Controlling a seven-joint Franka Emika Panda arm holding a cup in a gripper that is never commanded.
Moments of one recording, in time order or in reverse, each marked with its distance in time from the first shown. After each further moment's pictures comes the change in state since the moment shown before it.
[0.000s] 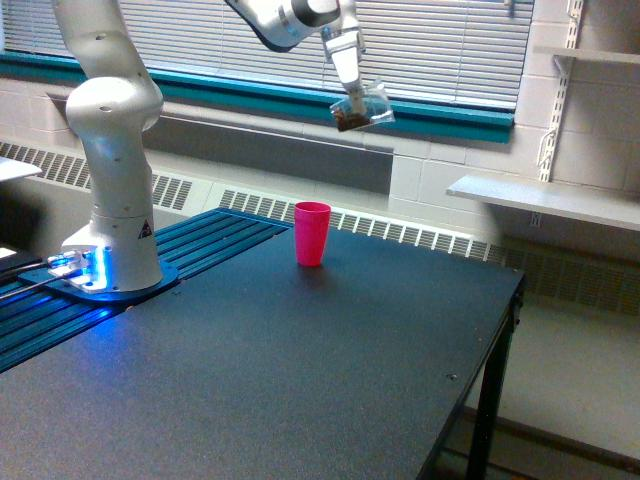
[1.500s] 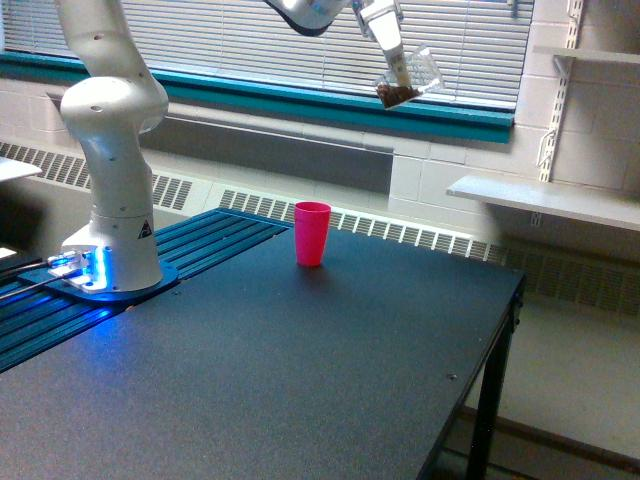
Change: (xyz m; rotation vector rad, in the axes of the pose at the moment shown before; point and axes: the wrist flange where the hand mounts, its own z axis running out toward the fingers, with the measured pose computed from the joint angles) arm 0.131 -0.006 -0.027 0.083 0.148 0.033
